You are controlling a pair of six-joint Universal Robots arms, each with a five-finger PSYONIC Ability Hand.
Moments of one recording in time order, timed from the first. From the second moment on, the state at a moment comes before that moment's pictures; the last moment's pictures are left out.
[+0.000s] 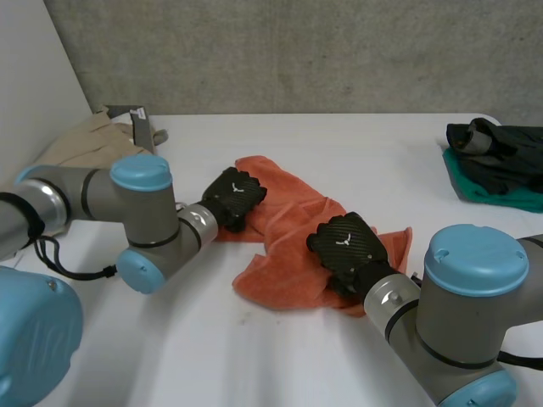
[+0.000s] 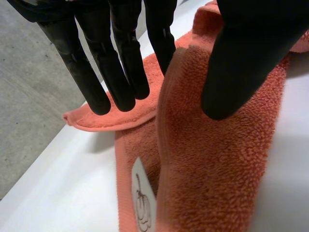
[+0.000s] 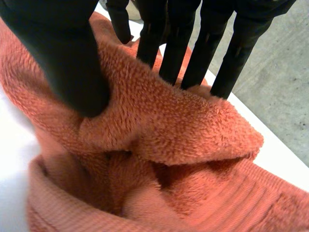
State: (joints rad) left arm 4.24 -2.53 -0.97 3.24 -1.25 3.72; right arm 2.15 -1.14 1.74 -0.32 1.45 2.69; left_hand 0.92 0.91 0.90 0.90 0.72; right_hand 0.85 0.86 0.85 0.85 0.67
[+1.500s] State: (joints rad) left arm 3.97 -1.96 -1.46 3.28 -1.68 3.57; right arm 1.86 -1.26 1.49 0.05 1.61 2.86; left_hand 1.14 1.20 1.19 1.20 0.98; right_hand 0.32 0.33 0.30 0.29 0.09
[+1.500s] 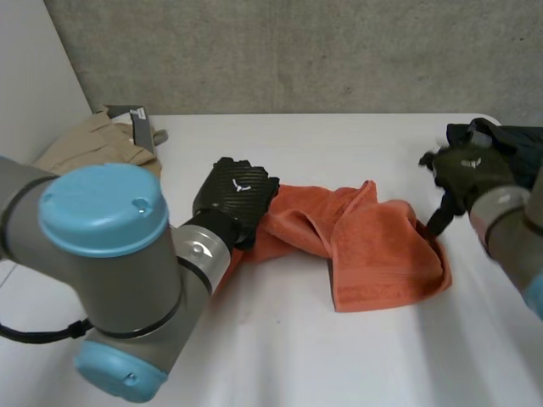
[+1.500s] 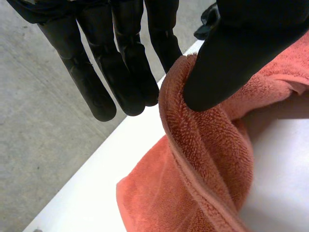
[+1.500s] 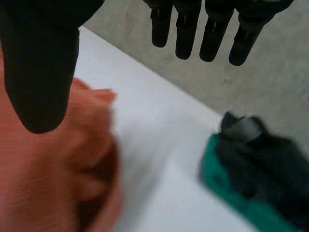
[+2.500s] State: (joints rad) left arm 3.88 -1.82 -1.70 3.18 -1.67 3.57; right arm 2.10 -1.44 1.57 -0.10 1.51 2.62; left_hand 0.26 0.27 0.28 0.27 0.09; right_hand 1.12 1.19 1.19 1.20 0.98
